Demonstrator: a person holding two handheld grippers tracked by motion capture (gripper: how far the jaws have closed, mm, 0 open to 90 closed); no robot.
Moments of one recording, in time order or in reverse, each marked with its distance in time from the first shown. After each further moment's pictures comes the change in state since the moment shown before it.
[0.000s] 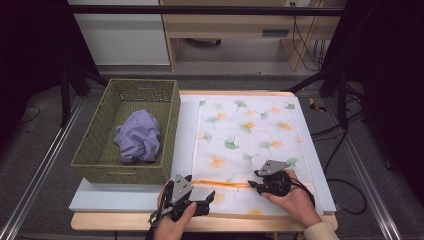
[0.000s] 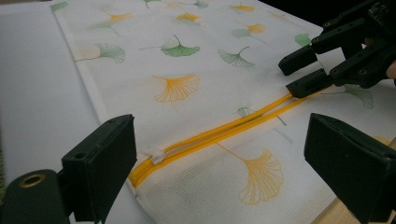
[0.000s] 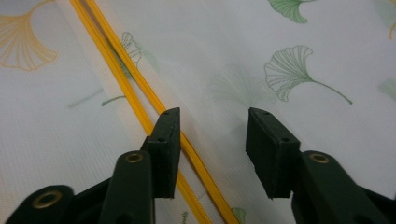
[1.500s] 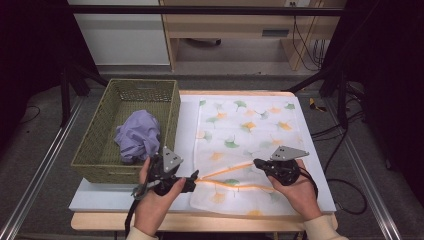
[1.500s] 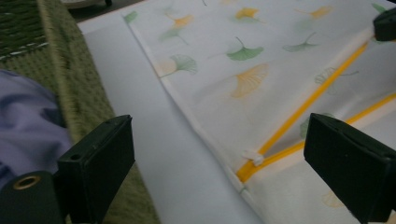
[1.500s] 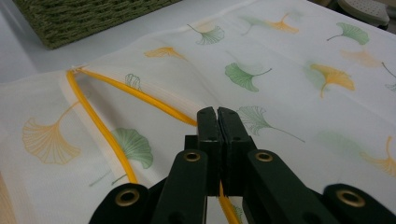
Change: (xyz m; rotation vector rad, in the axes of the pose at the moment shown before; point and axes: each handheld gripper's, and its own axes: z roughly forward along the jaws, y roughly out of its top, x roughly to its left) left arm 0.044 0.079 -0.033 0.174 0.193 0.079; right arm -0.016 0.029 -0.039 -0.199 -0.012 0.129
